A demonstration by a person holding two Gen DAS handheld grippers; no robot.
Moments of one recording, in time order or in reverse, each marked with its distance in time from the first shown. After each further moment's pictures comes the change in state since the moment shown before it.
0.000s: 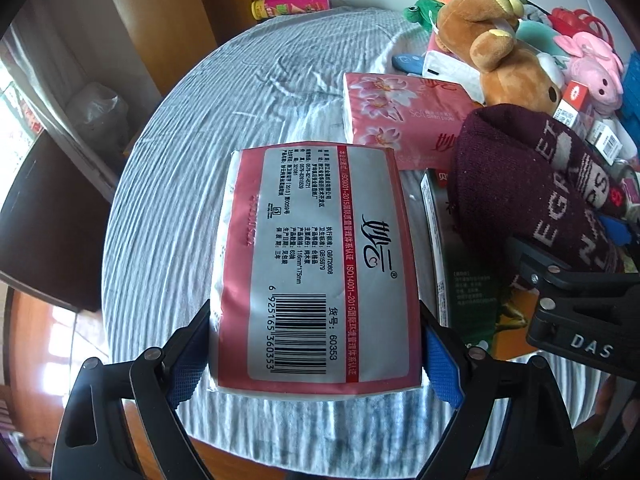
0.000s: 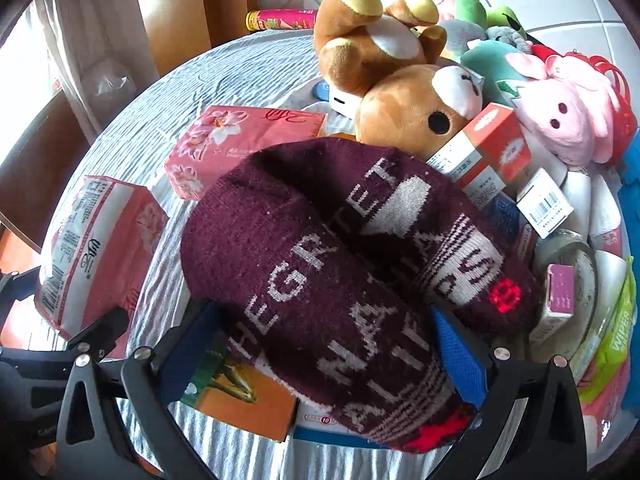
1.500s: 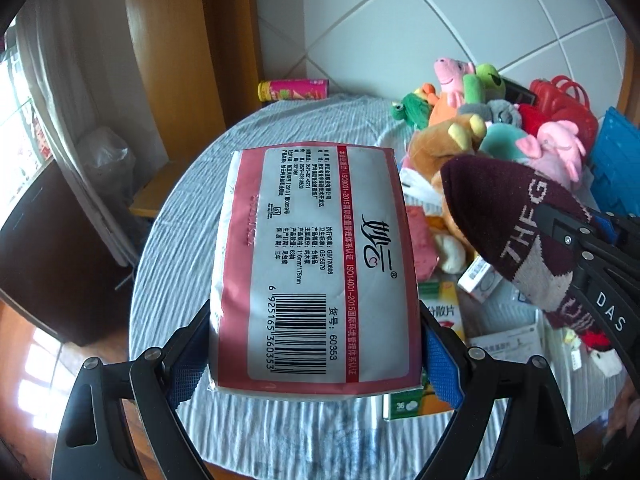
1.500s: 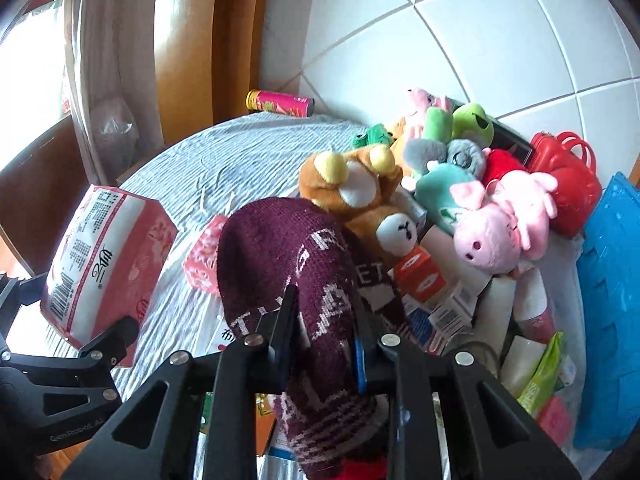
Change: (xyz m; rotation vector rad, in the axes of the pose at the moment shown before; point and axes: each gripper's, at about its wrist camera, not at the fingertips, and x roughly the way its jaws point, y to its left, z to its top) left arm -0.095 0.004 0.033 -0.042 -0.276 -0.068; right arm -0.115 0.007 0.037 -0.062 -0.309 -0.117
